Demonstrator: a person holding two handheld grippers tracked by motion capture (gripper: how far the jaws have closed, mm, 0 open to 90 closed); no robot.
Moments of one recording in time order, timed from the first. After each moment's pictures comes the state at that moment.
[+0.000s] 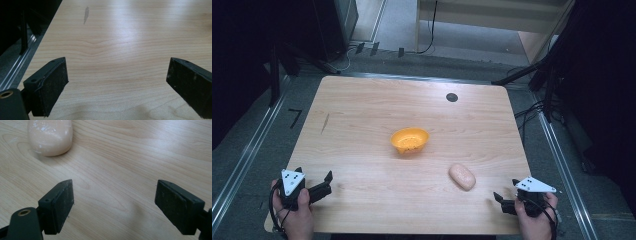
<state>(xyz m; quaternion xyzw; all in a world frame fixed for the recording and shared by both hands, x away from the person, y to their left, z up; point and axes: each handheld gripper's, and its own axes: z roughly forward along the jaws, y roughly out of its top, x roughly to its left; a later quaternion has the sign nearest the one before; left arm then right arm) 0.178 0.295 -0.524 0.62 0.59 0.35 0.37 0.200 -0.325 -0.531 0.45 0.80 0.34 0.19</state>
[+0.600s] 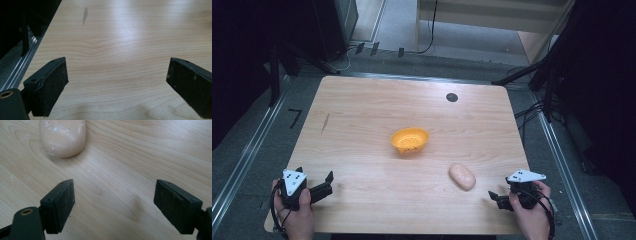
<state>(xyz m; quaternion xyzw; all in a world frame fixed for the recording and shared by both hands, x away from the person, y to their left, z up) 0.178 0.293 -0.524 0.63 0.59 0.36 0.36 0.219 -0.309 -0.518 0.44 0.83 0.31 0.14</state>
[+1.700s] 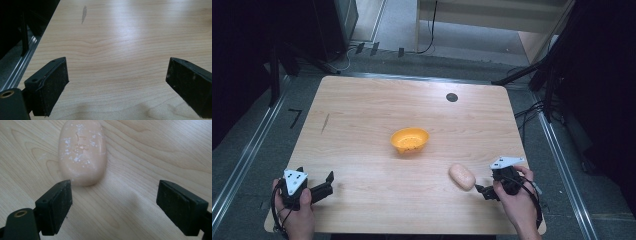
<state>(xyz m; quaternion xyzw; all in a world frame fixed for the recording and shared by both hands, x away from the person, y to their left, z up) 0.179 0.292 -0.524 0.63 0.58 0.36 0.36 0.250 -0.265 -0.500 0.40 0.87 0.27 0.11</state>
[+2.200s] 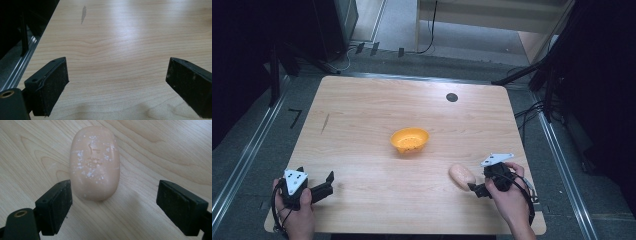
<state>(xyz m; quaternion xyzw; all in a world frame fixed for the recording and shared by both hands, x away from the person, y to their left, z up) 0.179 0.291 -0.524 0.64 0.58 0.36 0.36 0.258 -0.243 -0.498 0.40 0.88 0.26 0.09</state>
